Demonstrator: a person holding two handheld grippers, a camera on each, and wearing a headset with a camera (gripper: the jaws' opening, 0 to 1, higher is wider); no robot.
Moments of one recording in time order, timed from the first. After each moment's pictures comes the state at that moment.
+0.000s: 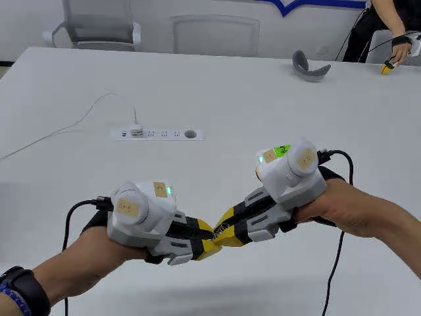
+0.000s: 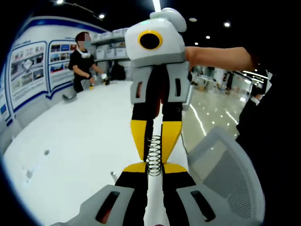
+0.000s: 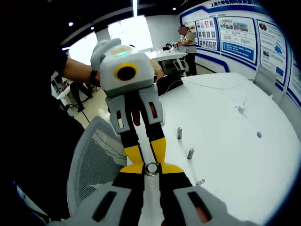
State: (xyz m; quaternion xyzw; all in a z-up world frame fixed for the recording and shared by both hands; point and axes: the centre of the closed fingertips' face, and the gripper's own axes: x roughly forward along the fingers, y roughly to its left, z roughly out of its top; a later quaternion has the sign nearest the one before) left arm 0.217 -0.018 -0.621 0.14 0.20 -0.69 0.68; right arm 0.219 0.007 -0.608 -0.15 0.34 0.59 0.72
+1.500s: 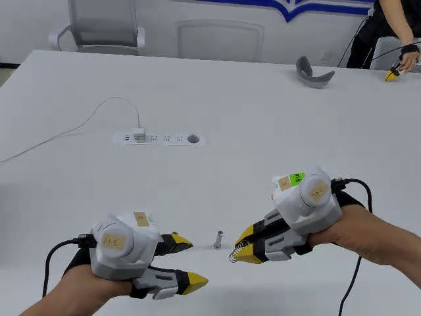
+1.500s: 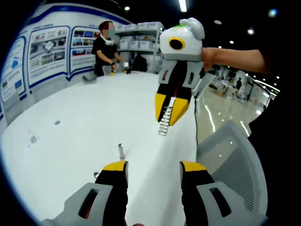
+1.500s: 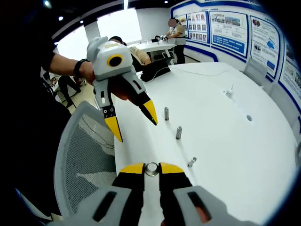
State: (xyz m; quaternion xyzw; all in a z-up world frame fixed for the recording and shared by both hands) left arm 0.224 0.024 -0.664 0.11 0.26 -0.61 0.74; right arm 0.224 -0.035 -0.649 -0.18 0.37 0.54 0.74
